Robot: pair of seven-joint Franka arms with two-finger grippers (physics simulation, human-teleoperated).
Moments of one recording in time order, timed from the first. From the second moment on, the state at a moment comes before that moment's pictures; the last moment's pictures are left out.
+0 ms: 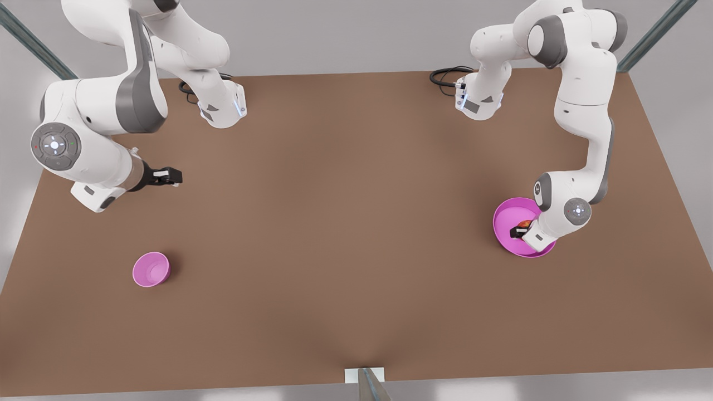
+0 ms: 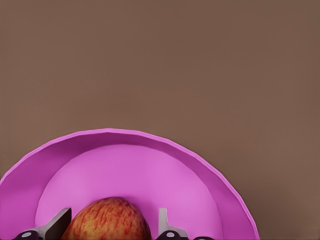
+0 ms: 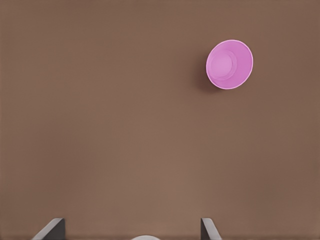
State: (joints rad) left arm 0.09 0.52 0.00 -2.03 0.10 2.46 0.06; right arm 0.00 0.14 0.12 -1.47 -0.07 1.33 0.02
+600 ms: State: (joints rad) left arm 0.09 0.53 0.00 -2.03 0.10 2.45 0.06; right arm 0.01 0.15 0.12 -1.47 -0.07 1.34 0.02
